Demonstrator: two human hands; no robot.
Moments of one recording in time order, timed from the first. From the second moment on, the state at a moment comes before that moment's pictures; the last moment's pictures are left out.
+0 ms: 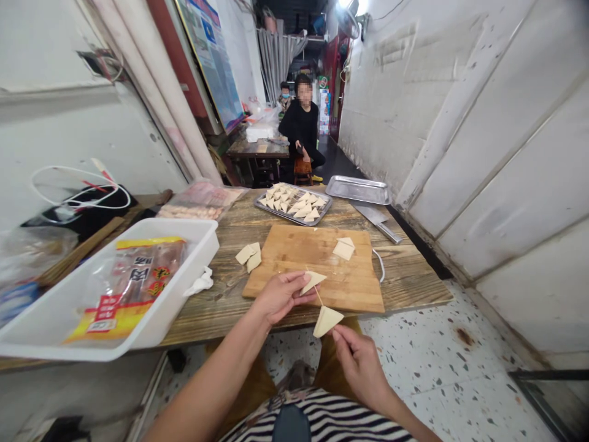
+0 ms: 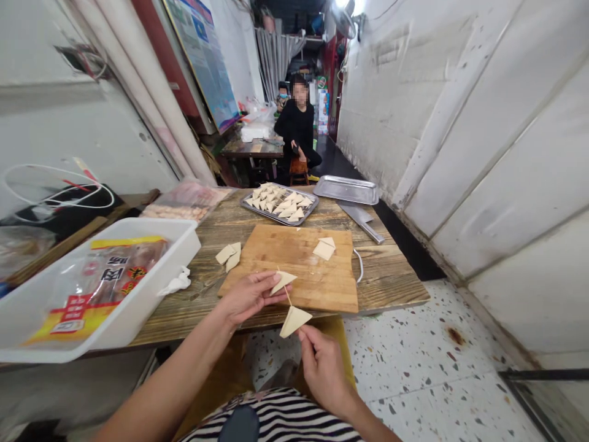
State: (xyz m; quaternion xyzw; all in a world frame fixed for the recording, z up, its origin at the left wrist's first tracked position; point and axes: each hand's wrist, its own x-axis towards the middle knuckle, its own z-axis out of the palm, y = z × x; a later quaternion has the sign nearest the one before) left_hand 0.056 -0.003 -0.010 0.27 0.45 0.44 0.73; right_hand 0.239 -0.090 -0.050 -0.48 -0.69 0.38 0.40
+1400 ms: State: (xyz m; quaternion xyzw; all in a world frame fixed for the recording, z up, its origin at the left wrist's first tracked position) left_hand 0.168 0.117 -0.037 0.71 0.62 0.24 0.24; right_hand 0.289 -0.080 -0.085 -0.59 -0.52 0.38 0.49
